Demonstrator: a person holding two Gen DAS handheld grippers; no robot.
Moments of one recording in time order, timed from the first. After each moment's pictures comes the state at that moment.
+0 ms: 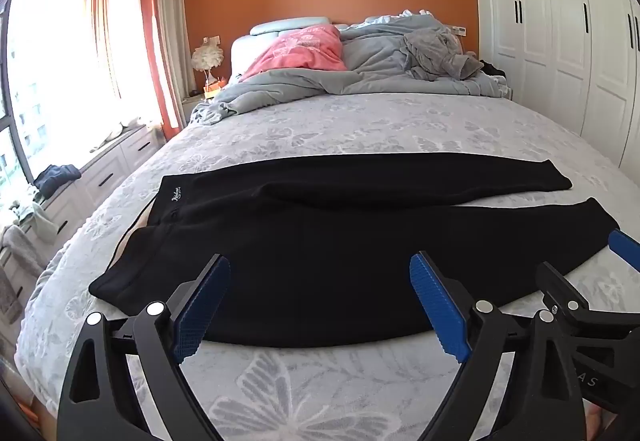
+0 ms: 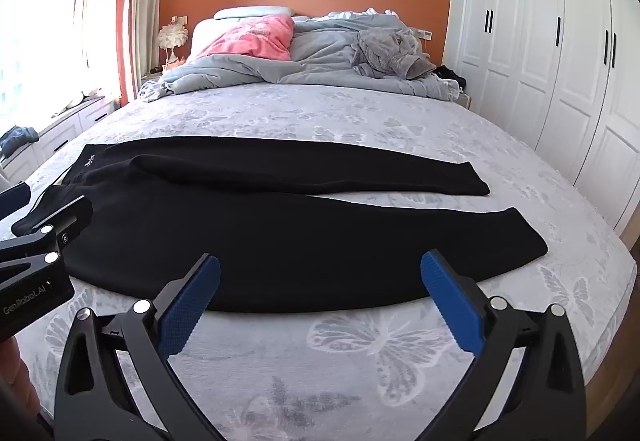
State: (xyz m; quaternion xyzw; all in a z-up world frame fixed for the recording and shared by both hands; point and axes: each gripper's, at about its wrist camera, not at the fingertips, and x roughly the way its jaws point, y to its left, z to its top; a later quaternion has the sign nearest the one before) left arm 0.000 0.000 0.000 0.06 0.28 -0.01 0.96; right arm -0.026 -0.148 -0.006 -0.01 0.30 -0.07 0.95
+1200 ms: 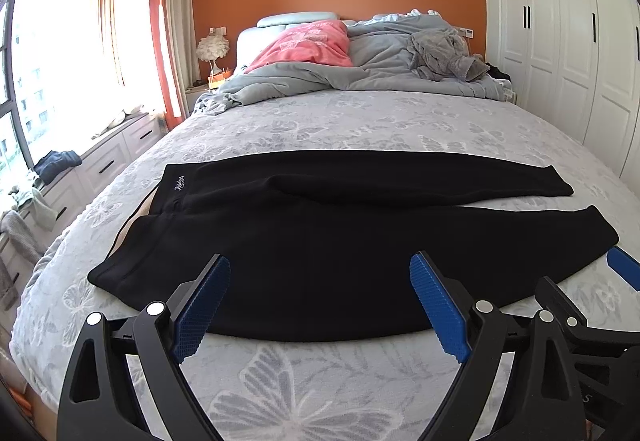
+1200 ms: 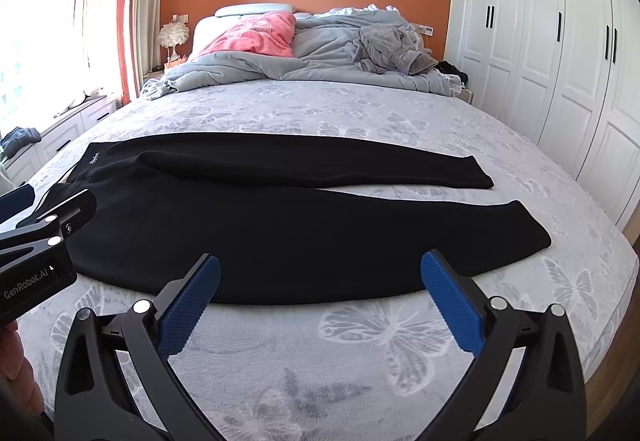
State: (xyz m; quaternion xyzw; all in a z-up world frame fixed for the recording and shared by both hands) left arm -0.001 0.010 -0.001 0.03 0.29 -0.02 0.96; right arm -0.030 -0.136 -0.012 -0.02 0.30 -0.07 0.95
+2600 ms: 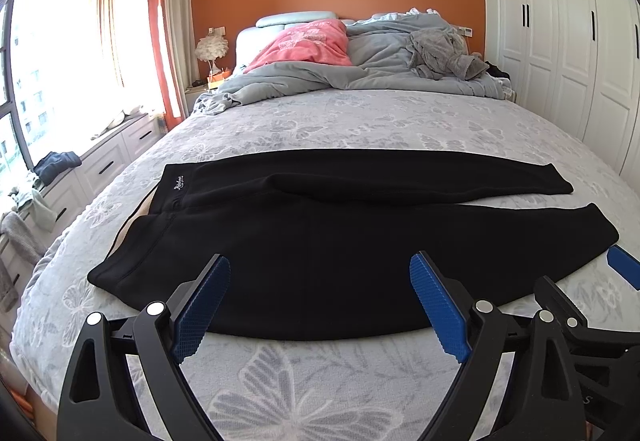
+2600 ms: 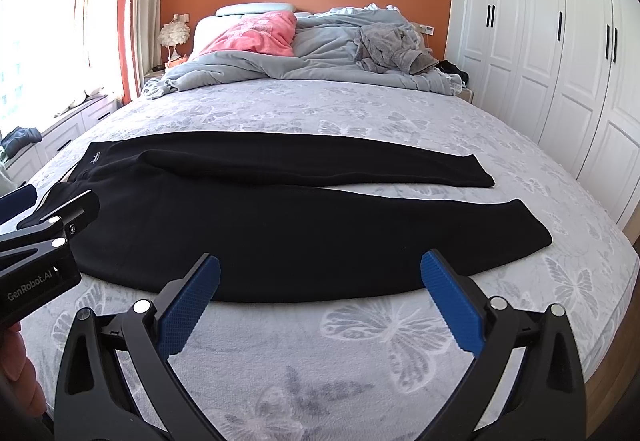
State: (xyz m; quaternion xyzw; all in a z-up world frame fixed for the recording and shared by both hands) left arm 0.001 0.012 -0.003 0.03 0.29 -0.02 0.96; right arm -0.030 -0.137 -0.013 -0.02 0.30 -0.07 0.95
